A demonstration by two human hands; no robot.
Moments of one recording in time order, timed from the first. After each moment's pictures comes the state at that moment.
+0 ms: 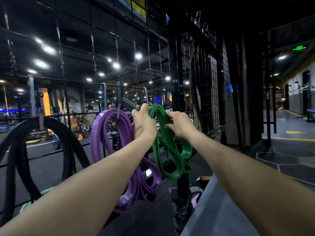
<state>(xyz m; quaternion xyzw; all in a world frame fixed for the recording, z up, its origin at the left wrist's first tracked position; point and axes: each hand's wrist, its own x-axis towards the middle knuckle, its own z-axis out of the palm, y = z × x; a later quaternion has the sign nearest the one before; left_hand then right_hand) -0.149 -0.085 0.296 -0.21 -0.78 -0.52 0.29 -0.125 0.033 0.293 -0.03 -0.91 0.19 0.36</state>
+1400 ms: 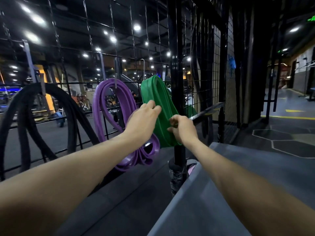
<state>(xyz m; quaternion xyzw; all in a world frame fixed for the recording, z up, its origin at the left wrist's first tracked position) -0.119 -0.124 0.241 -0.38 -0.85 -0.07 0.37 -0.104 0.027 0.194 -0.12 -0.86 0.34 0.35</state>
